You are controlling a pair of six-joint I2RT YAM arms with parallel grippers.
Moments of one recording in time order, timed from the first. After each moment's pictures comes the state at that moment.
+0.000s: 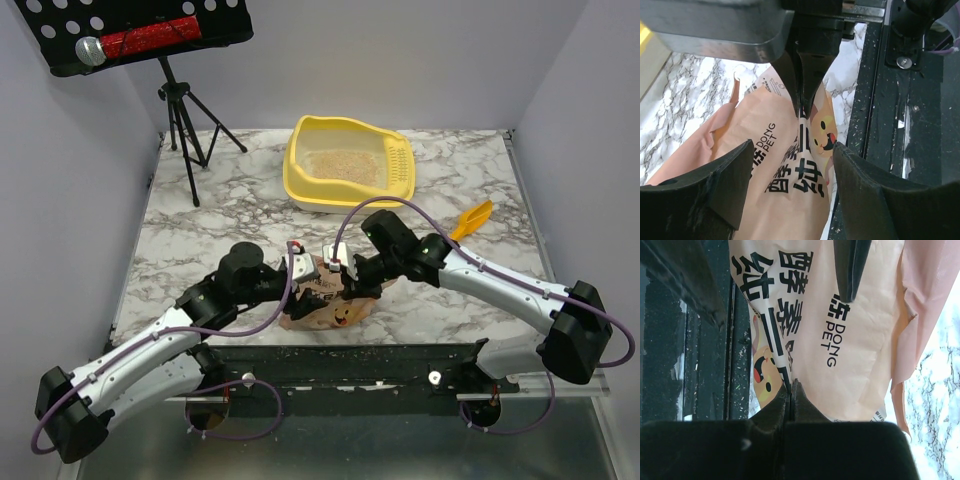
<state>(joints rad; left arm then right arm) -0.78 0.77 0.58 -0.14 0.52 0.15 0.85 1.35 1.01 -0.57 -0.57 -0.59</state>
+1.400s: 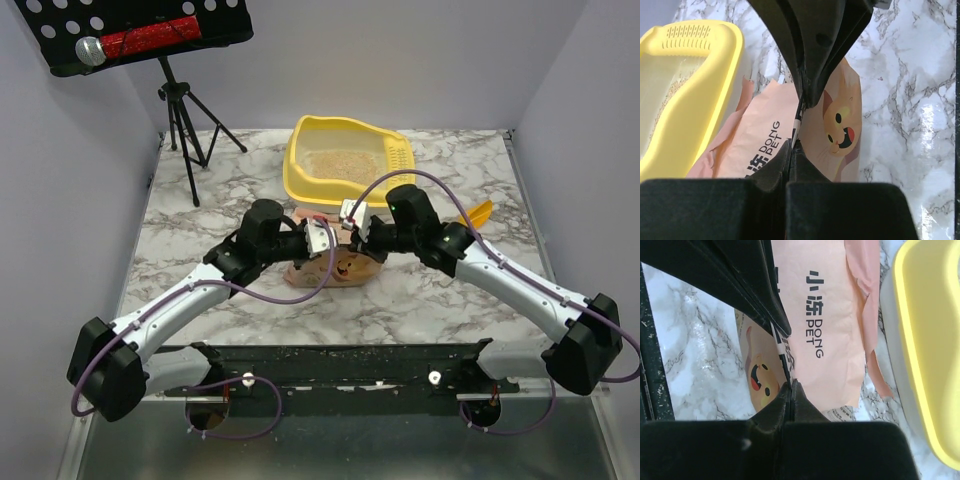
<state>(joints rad) -0.68 1.15 0.84 -0.10 0.52 0.56 0.72 1.28 1.05 -0.41 -0.38 -0.52</state>
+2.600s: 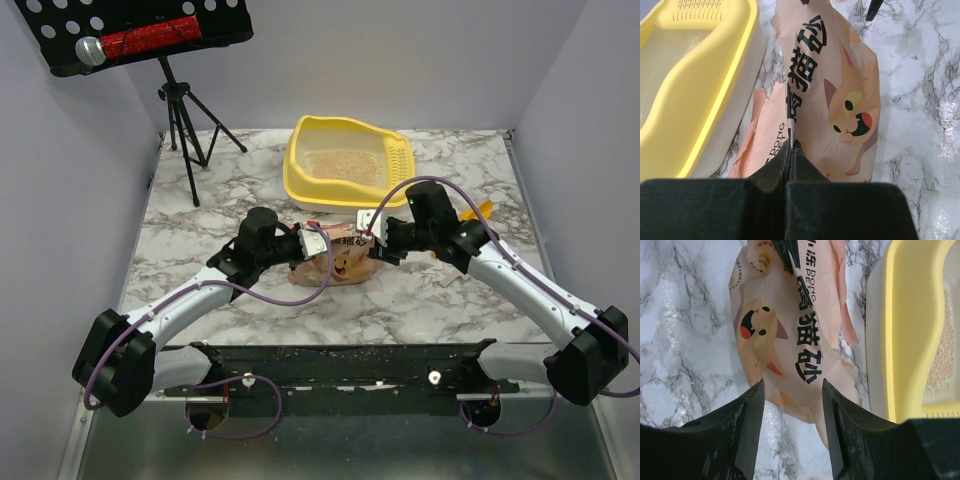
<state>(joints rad) -0.59 1.19 0.68 0.13 0.53 0.59 0.60 1.23 1.03 -0.53 -0.48 -0.84</state>
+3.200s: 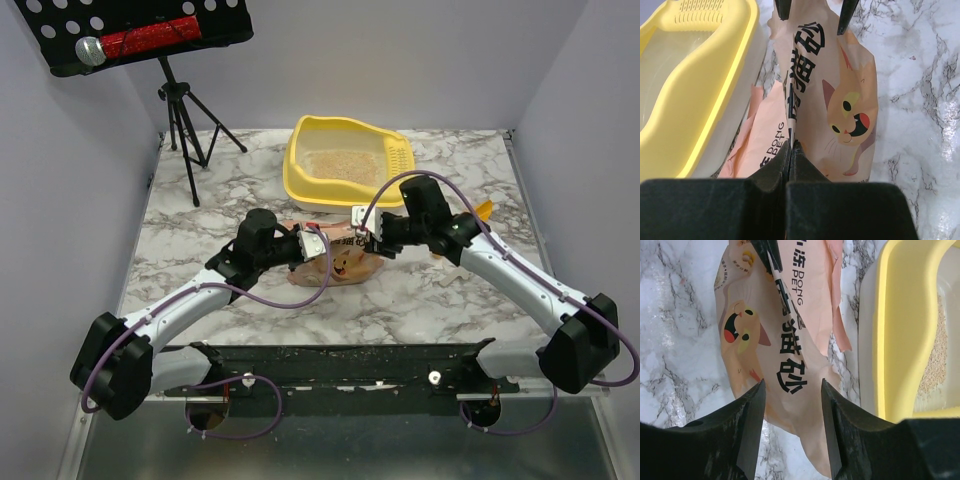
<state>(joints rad) -0.60 1.17 0.67 0.12 0.52 0.59 0.59 1.31 1.07 -0.50 -0.49 -0.88</state>
